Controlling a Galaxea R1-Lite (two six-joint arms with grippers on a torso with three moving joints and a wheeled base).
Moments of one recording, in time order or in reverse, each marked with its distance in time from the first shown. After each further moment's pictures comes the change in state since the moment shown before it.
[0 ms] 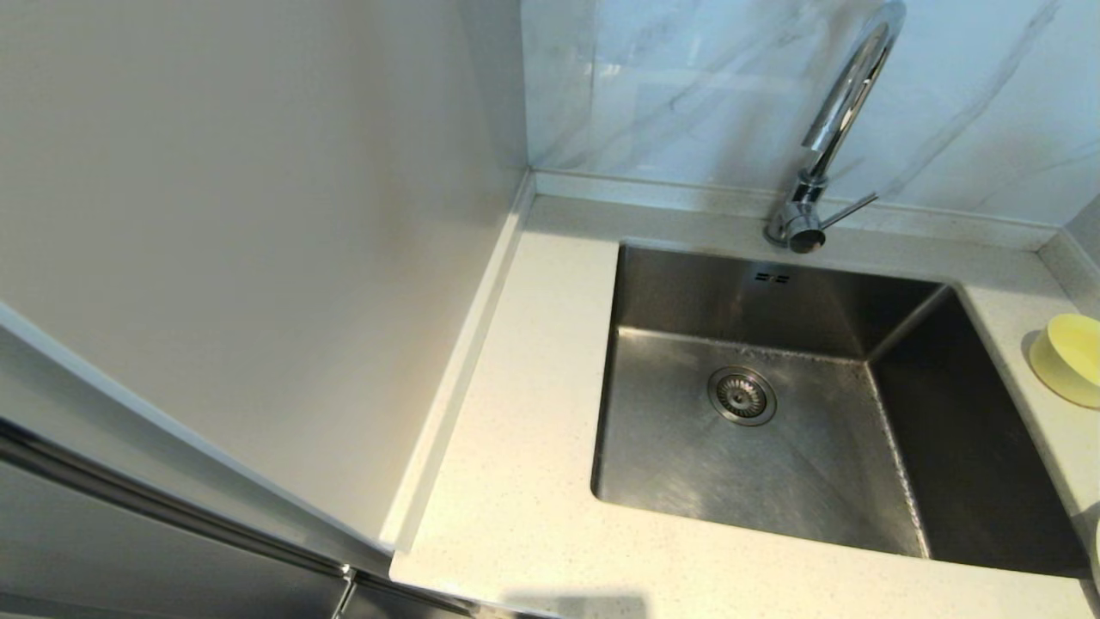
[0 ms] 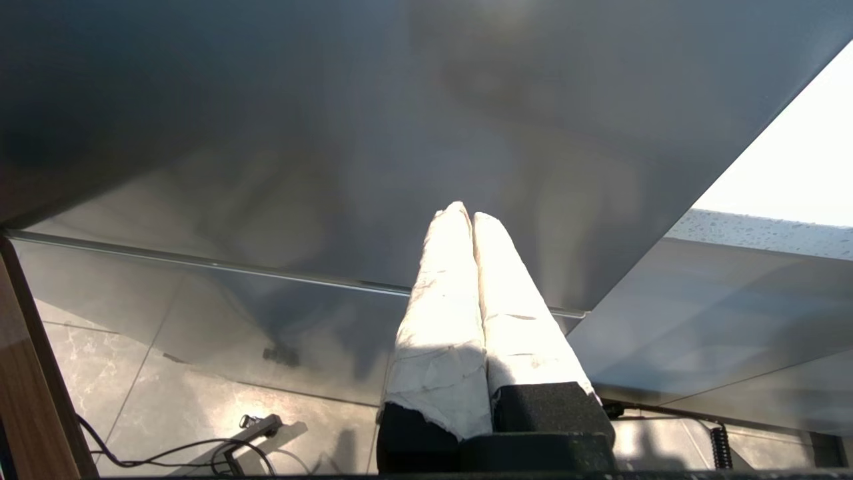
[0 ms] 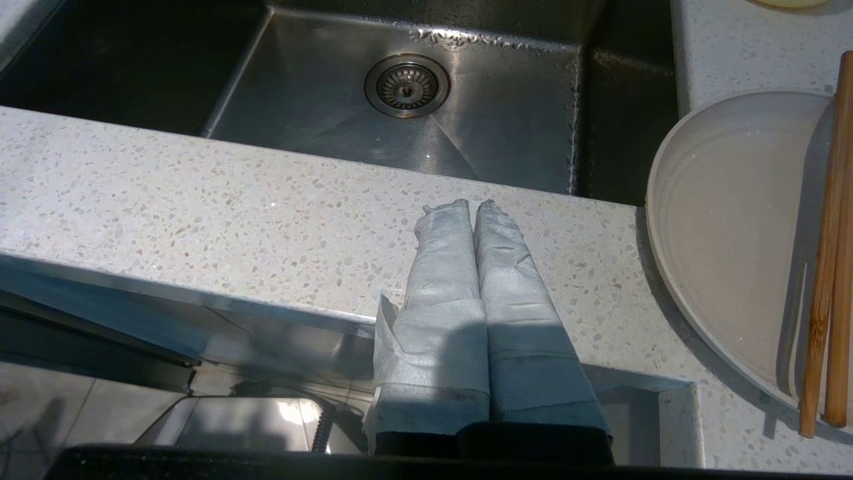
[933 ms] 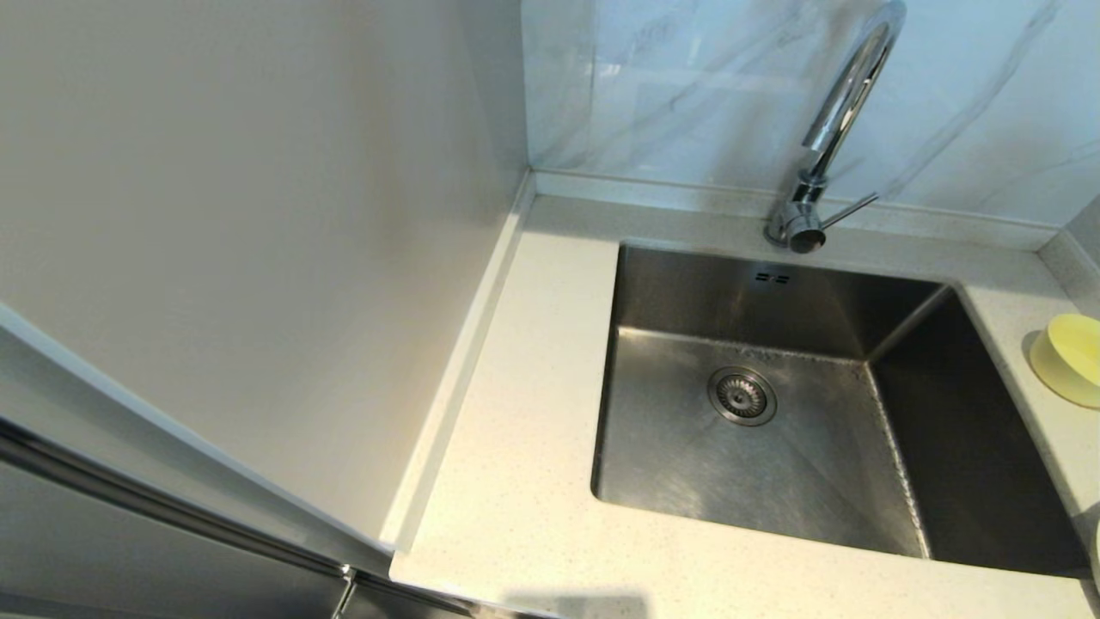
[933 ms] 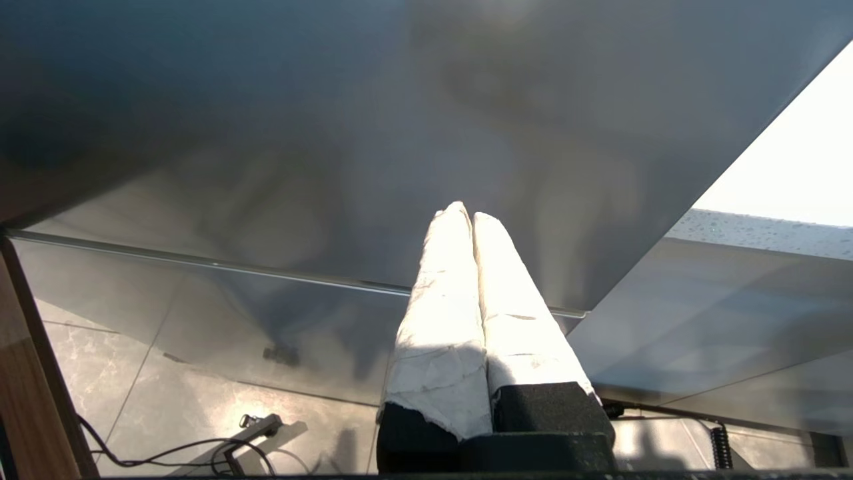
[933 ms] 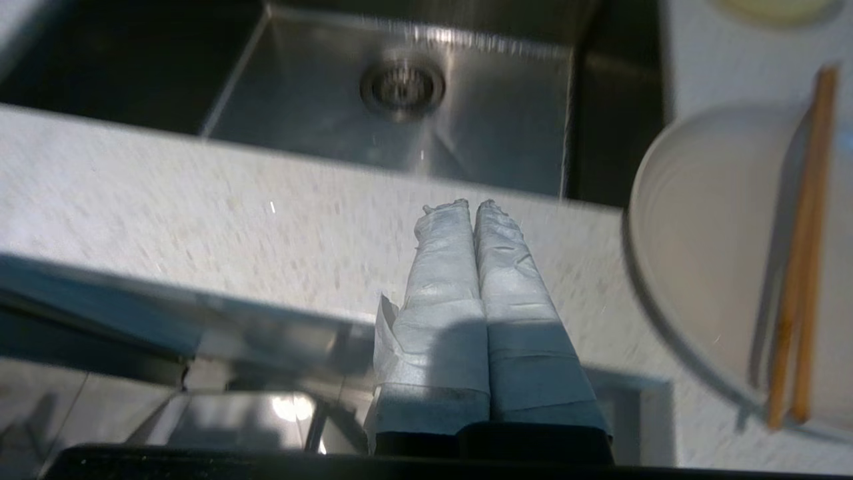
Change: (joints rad) left arm 0.000 0.000 0.000 0.000 0.000 0.000; right arm -0.001 0.000 -0.076 0.052 -0.010 -0.024
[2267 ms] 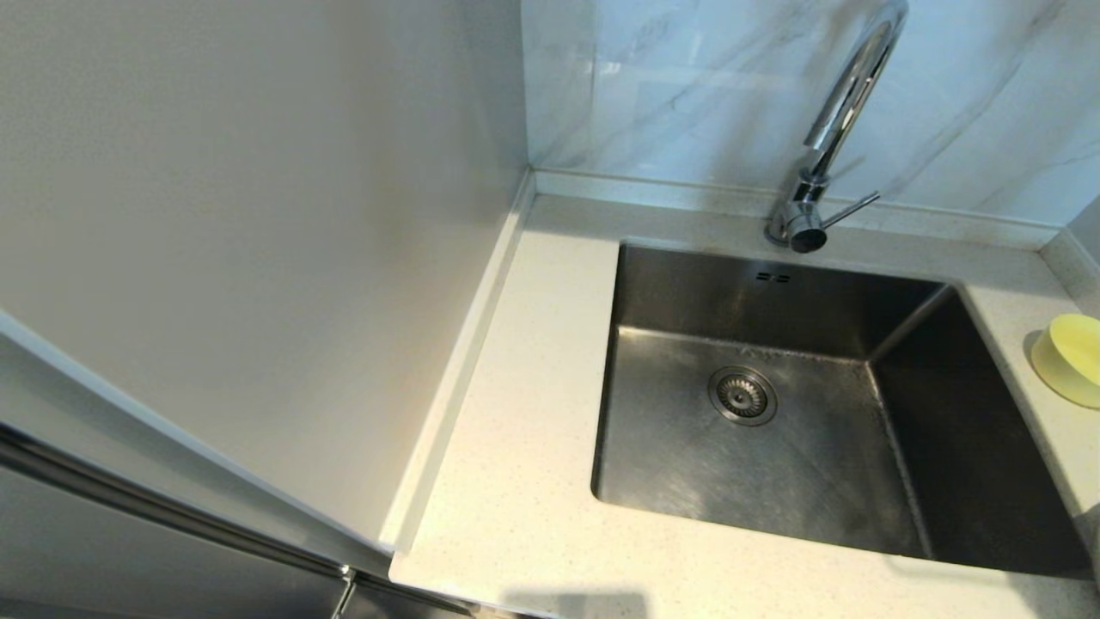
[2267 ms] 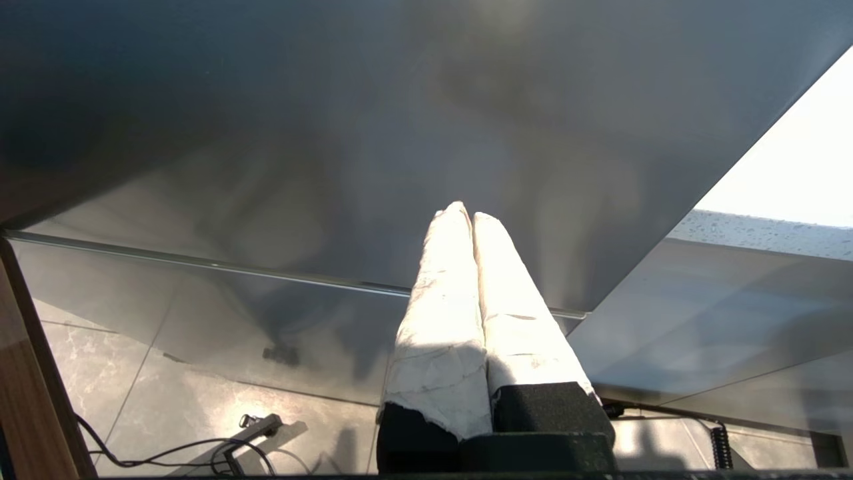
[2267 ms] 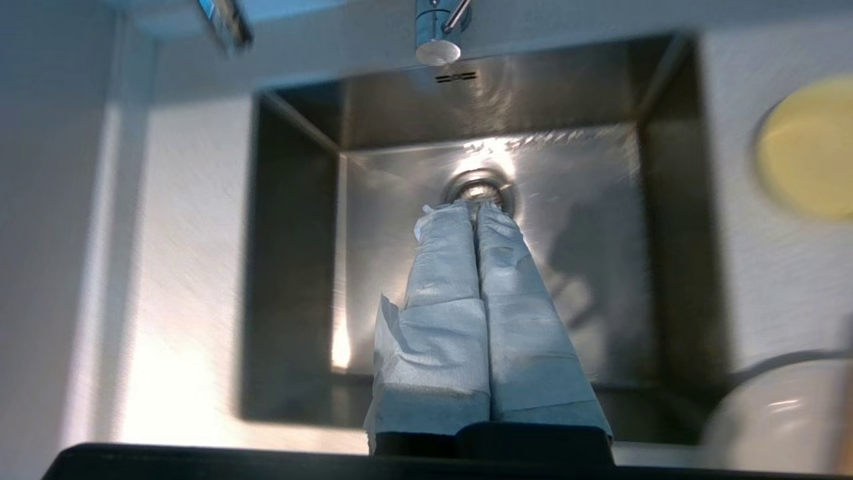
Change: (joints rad) left arm 0.000 0.000 0.000 0.000 0.000 0.000; right arm -0.055 1.245 -1.542 0.542 0.067 0.328
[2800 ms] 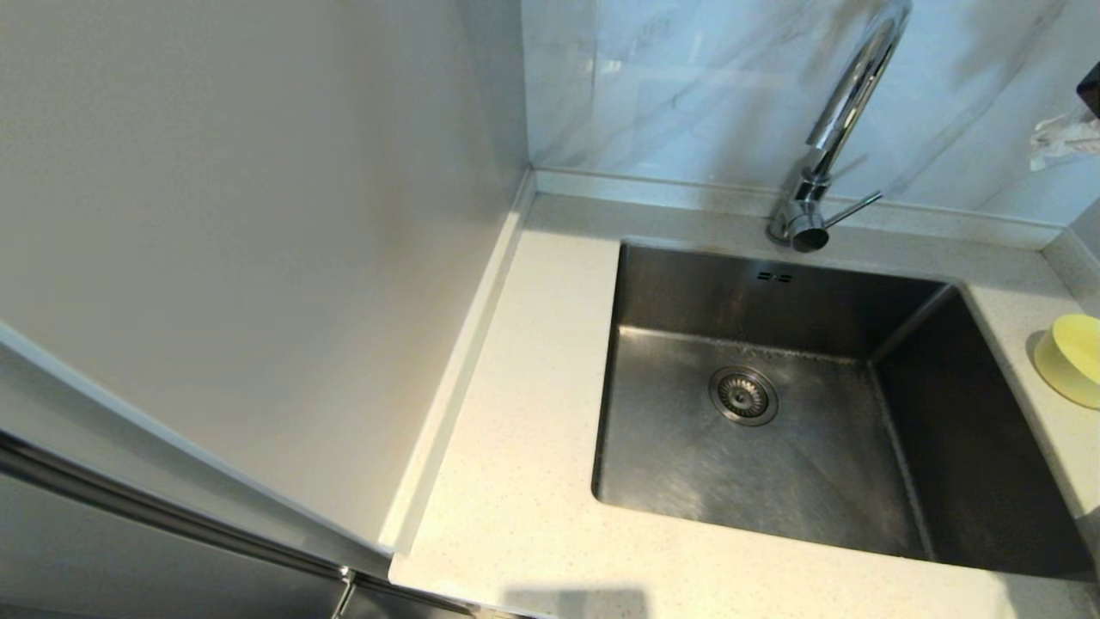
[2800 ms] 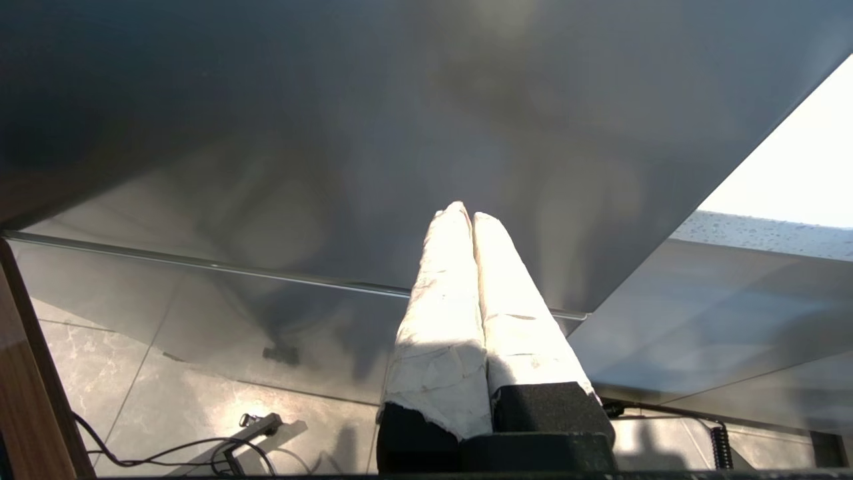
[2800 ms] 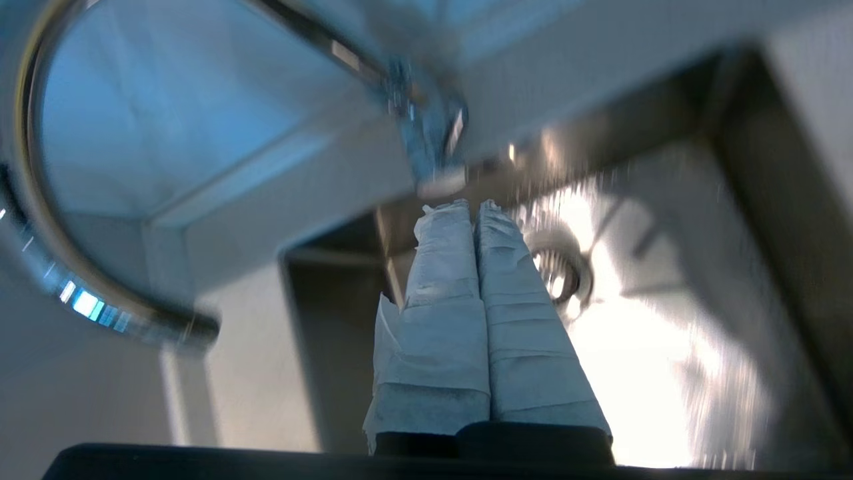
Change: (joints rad) left arm 0.000 0.000 0.000 0.000 -0.001 0.000; right arm -0.083 0.411 -0.334 -0.072 0.005 0.312
